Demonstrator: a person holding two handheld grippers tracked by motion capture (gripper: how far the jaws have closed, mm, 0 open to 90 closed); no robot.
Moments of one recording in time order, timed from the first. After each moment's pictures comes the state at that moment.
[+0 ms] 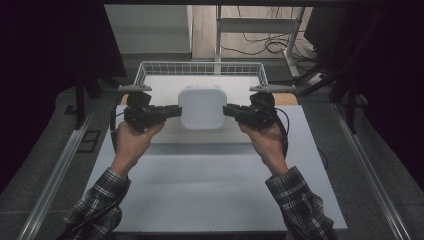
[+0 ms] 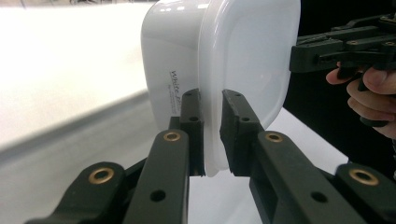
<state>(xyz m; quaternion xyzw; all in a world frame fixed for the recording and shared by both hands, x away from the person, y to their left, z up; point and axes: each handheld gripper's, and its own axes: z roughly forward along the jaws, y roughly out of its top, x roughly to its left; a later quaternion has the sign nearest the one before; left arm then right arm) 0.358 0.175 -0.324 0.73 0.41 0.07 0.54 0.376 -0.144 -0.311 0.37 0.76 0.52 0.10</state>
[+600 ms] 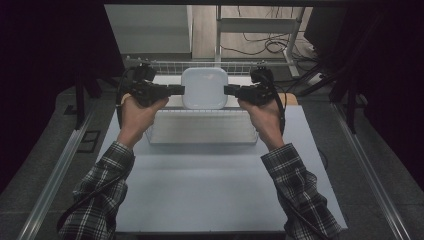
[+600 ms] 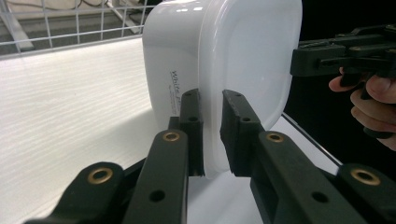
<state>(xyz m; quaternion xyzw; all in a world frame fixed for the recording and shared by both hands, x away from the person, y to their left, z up) 0.409 0.173 -0.304 0.73 0.44 0.05 0.52 0.429 -0.141 -0.294 0.40 0.75 0.52 0.08</state>
